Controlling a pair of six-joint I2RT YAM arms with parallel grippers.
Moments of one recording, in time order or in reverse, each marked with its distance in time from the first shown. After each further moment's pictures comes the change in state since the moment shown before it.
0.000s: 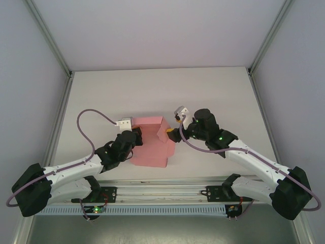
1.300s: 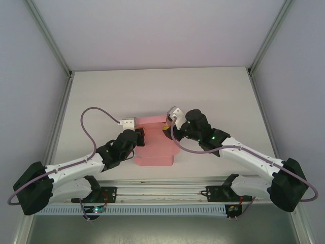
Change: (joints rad) left arm 0.000 0.026 0.023 -0.010 0.085 0.028; right arm 0.094 0.088 0.039 0.060 0.174 -0.041
